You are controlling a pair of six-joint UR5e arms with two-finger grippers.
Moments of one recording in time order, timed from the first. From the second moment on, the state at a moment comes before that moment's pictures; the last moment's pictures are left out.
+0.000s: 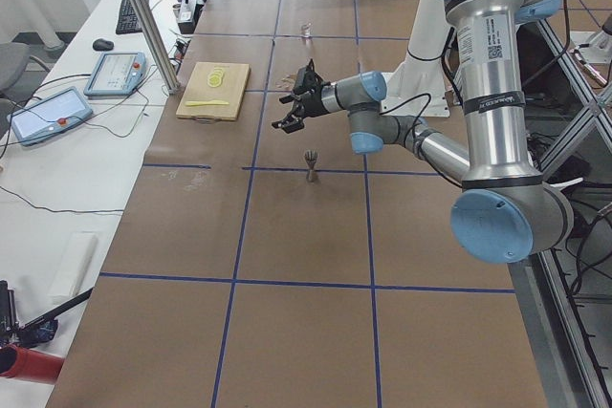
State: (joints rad) left arm -0.48 -1.34 -2.13 -2.54 -0.98 -1.09; right arm 1.58 -1.72 1.84 -1.44 2.40 -0.06
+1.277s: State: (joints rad) left arm -0.15 -1.37 -1.83 -2.63 -0.40 -1.23; right arm 1.58 -1.72 1.83 -1.44 2.40 -0.06
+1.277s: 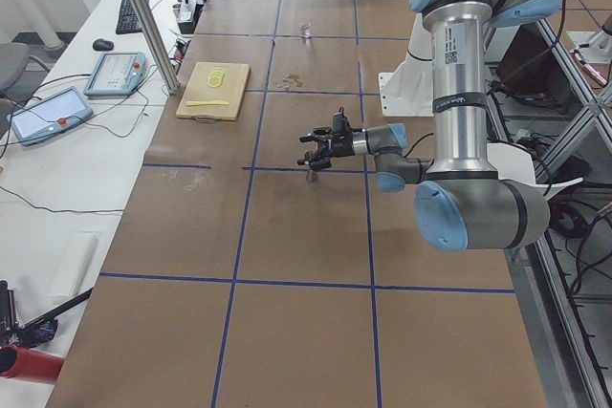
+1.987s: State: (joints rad) left arm -0.09 -1.42 -1.72 -2.69 -0.34 -1.23; right arm 1.58 -1.72 1.83 -1.44 2.40 -0.06
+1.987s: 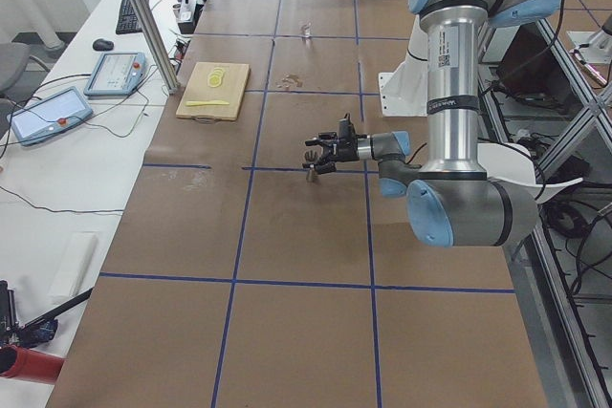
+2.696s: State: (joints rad) left arm -0.06 -1.45 -1.64 -2.73 -0.33 -1.23; right arm 1.58 -1.73 1.83 -1.44 2.40 -0.06
